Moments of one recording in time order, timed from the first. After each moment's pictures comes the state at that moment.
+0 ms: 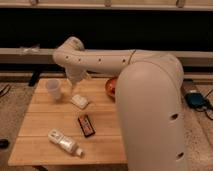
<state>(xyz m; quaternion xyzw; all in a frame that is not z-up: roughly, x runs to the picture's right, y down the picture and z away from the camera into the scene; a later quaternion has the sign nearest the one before) -0.136 -0.022 0.785 -0.21 0.11 0.44 0.86</state>
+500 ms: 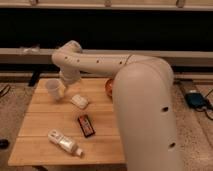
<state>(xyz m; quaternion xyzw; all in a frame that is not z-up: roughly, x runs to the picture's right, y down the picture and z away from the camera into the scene) -0.212 0.010 0.806 -0.31 0.00 0.36 0.88</state>
